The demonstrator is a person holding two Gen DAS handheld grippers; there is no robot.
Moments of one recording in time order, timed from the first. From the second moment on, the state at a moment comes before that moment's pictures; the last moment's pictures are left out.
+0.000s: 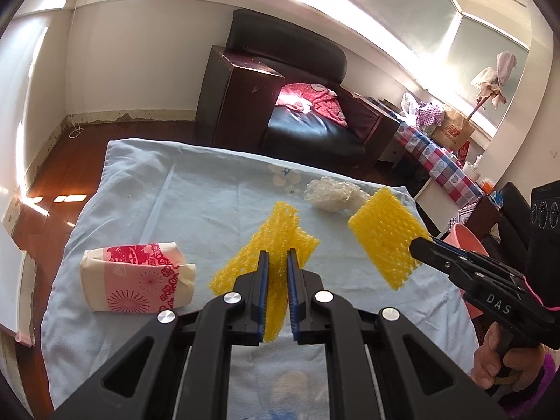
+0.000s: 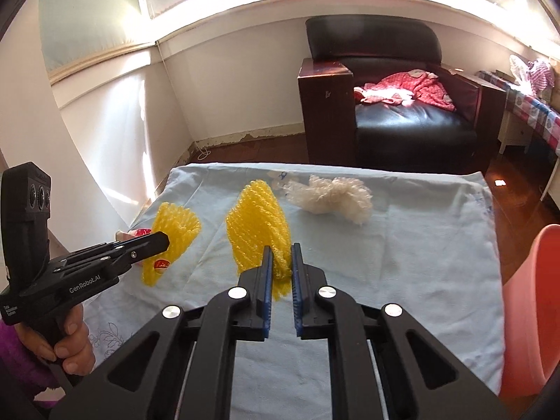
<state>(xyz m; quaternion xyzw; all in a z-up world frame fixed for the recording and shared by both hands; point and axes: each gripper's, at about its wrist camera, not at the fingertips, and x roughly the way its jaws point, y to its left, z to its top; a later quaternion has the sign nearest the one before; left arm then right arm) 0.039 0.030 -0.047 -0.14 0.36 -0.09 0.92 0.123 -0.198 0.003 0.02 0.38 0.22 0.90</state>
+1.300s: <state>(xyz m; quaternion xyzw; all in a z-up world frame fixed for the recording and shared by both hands) 0.038 -0.205 0.058 -0.05 0.25 -0.28 0.92 0.028 -0.452 0.066 0.10 0.23 -0.08 0.96</state>
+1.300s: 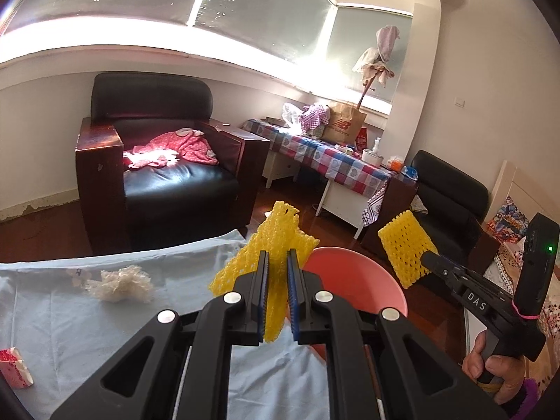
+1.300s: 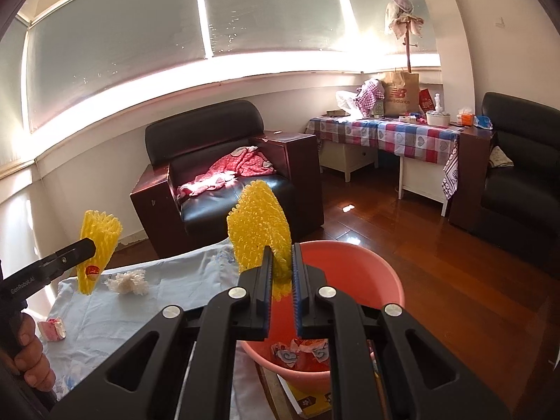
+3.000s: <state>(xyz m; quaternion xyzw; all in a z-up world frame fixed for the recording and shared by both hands) 0.084 -0.349 -0.024 -0.02 0.35 -0.36 0.87 0.049 -0.498 0.005 0.14 0.30 -0.13 0.93</state>
